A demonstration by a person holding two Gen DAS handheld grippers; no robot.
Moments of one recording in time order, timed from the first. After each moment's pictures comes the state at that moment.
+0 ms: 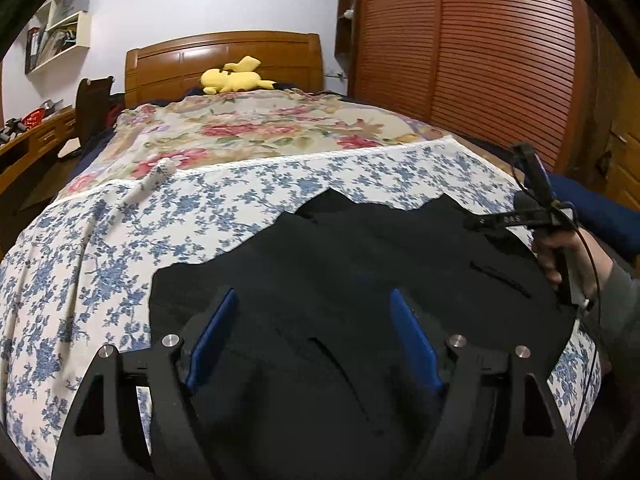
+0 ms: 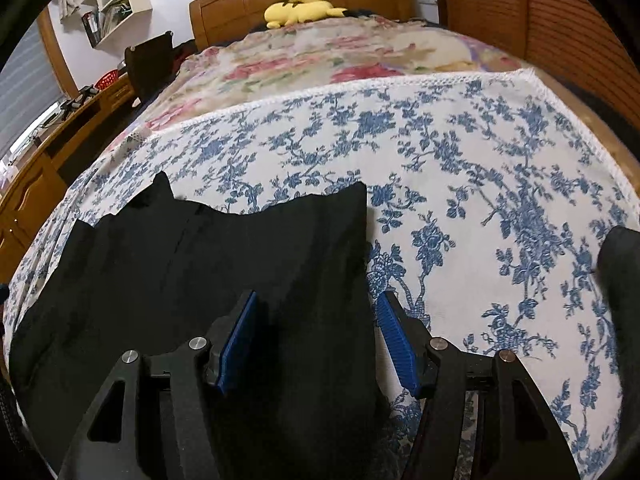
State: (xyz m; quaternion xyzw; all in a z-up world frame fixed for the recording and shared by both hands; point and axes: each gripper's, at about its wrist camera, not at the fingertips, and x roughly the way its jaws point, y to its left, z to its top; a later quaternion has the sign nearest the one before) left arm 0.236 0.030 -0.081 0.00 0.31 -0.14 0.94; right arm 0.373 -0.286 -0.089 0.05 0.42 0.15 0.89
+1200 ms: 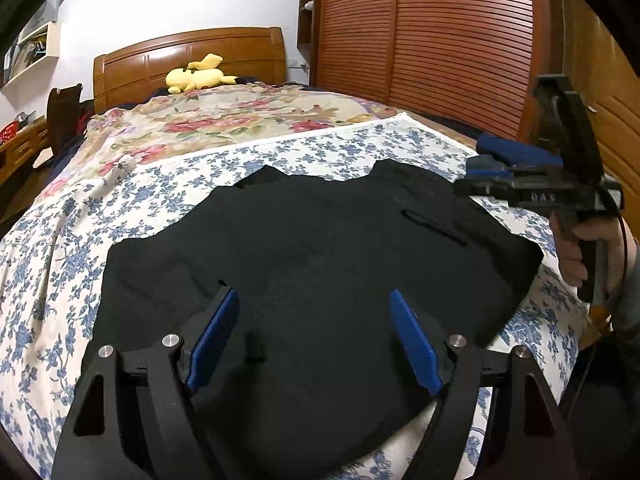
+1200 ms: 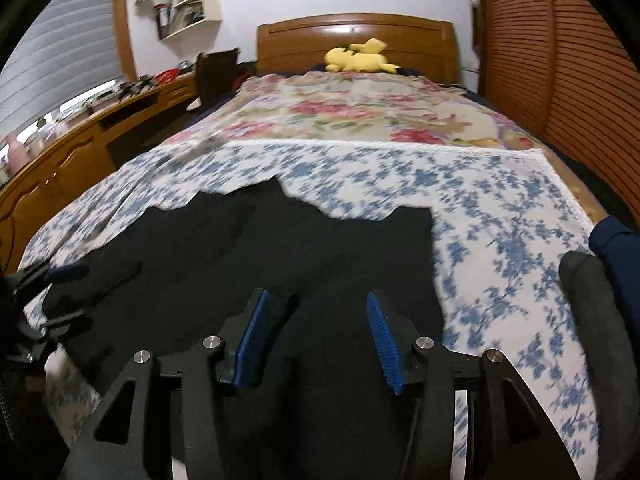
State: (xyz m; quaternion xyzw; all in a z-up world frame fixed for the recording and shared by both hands) left arm 0.183 -0.020 -0.089 0.03 0.32 -0.18 0.93; right arm 0.227 -0.256 -0.044 -0.03 0.33 0.20 0.92
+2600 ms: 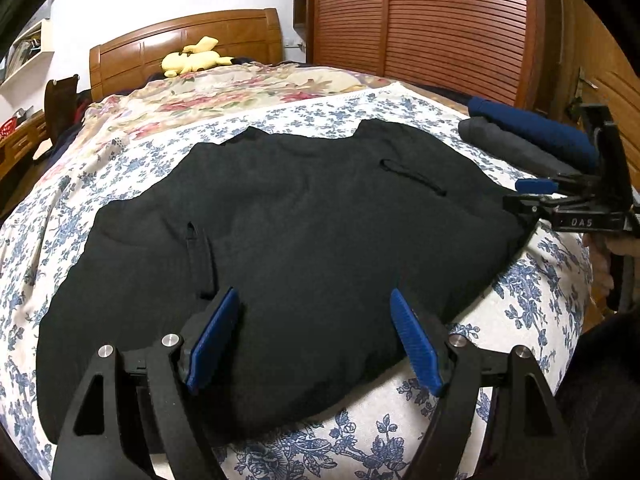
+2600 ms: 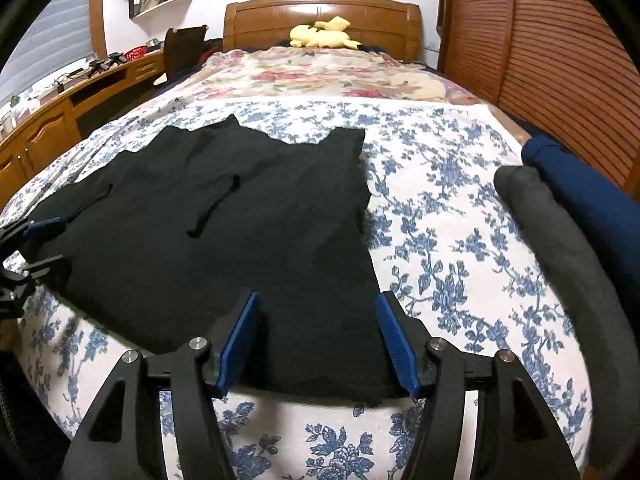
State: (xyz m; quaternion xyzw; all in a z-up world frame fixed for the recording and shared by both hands) left arm 0.157 -0.043 -0.117 0.05 0.35 -0.17 0.92; right arm 0.166 -0.298 -0.085 -0.05 0.36 0.12 0.92
